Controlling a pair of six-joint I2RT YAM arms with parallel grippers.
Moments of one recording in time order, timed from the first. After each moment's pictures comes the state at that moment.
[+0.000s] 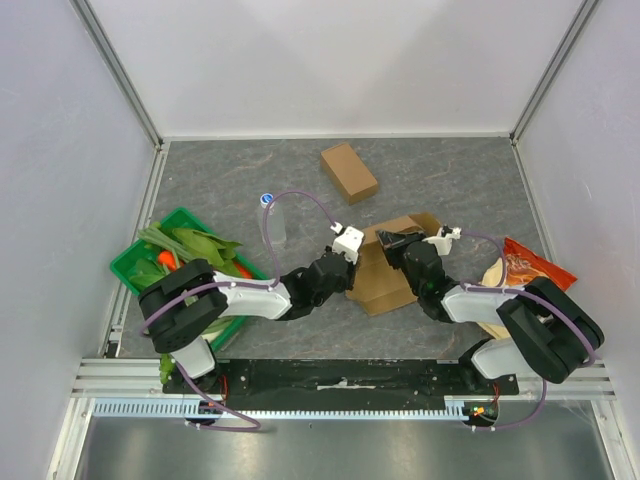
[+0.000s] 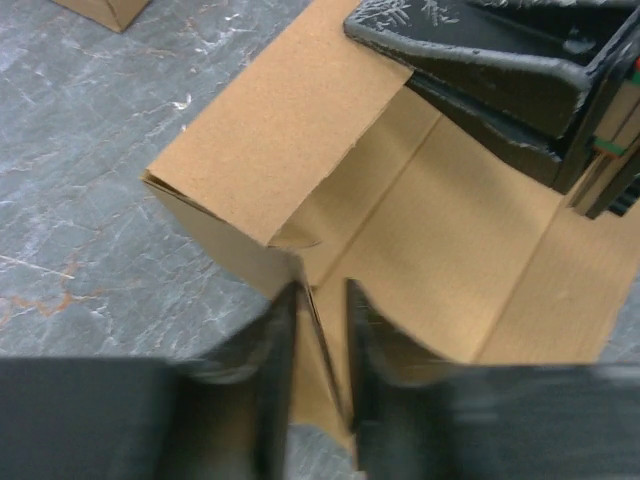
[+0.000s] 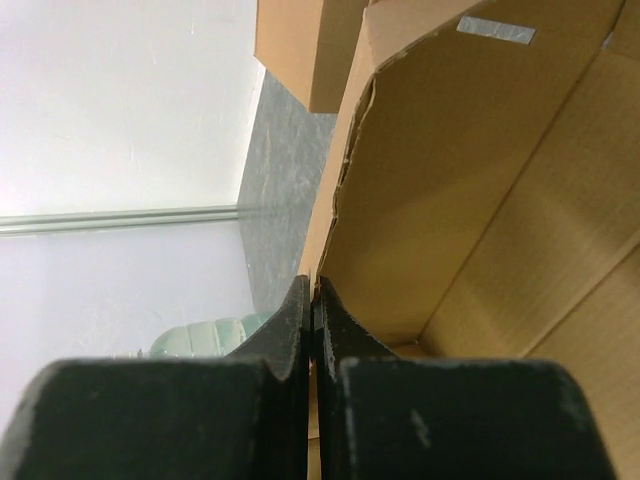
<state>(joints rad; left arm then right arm) -1.05 1.66 0.71 0.54 -0.41 -0.23 0.62 1.39 0.35 0.75 0.39 1.44</state>
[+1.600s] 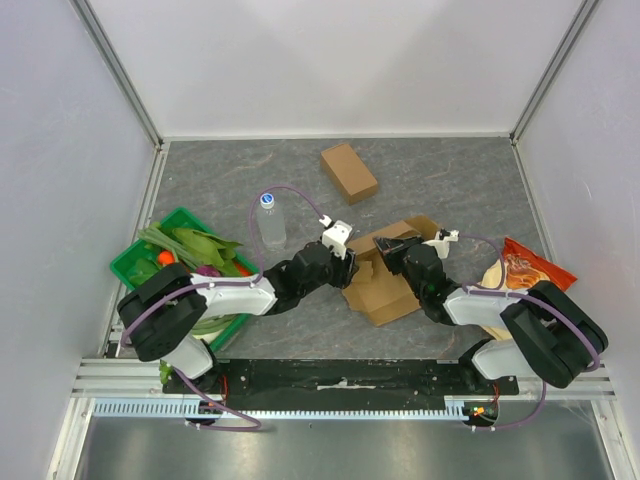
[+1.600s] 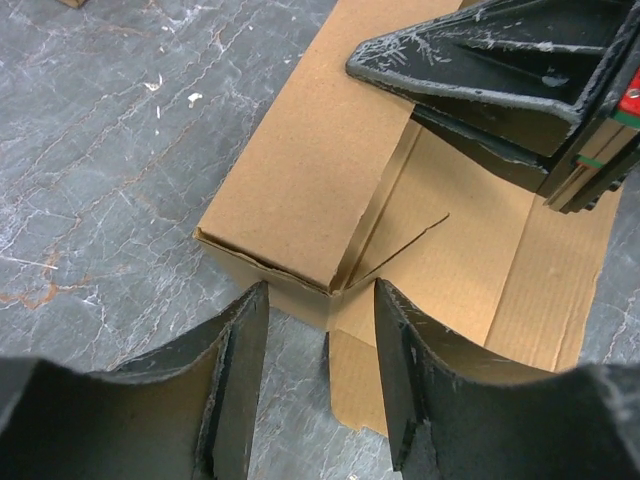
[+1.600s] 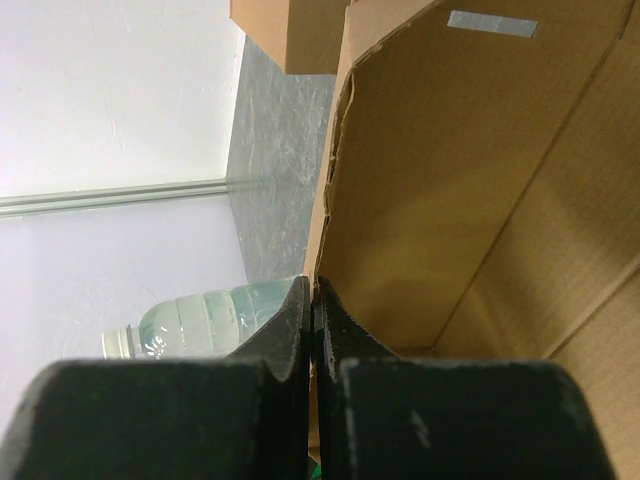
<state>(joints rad) -0.96 1.55 0.68 0.45 -0.18 -0.27 0.62 1.37 0.33 0.71 0.34 1.48</state>
